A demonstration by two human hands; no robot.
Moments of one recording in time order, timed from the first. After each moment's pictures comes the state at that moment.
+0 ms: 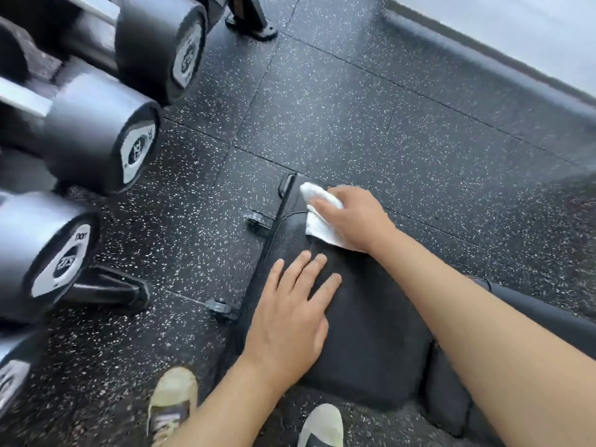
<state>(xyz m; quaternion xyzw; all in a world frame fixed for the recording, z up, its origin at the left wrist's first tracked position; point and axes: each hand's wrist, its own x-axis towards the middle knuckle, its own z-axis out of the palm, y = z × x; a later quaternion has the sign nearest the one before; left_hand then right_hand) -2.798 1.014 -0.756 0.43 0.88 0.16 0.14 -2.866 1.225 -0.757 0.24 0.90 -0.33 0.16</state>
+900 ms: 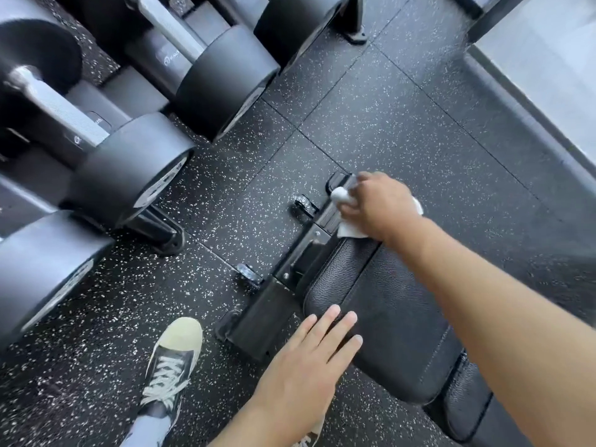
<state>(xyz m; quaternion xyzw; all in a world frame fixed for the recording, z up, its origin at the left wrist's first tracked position) -2.722 0.907 -0.752 0.44 0.85 0.14 0.25 -2.921 1.128 -0.738 -0.05 0.97 0.04 0.22</state>
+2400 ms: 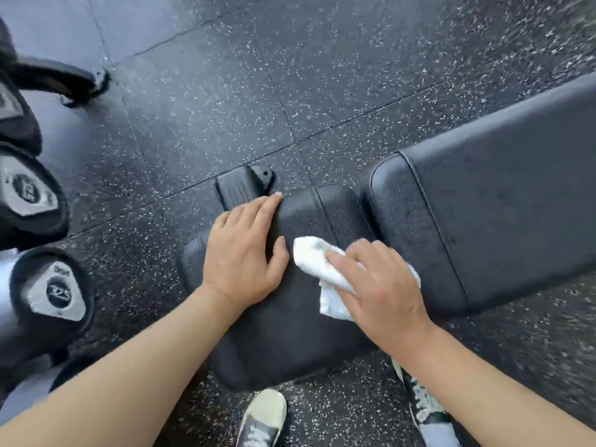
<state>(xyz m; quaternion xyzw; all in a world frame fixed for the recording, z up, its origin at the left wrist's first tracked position) -2.860 1.127 -0.774 0.62 0.77 0.07 0.14 -2.626 1.181 -0.768 0.34 0.91 -0.19 -0.15</state>
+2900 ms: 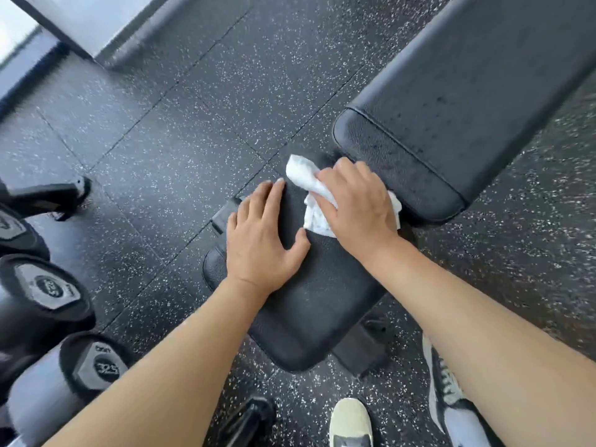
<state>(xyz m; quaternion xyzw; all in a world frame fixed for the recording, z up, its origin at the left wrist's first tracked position) -2.870 1.114 -0.772 0.70 0.69 0.05 0.16 -2.686 1.164 -0.770 0.58 0.78 -0.11 -0.19</state>
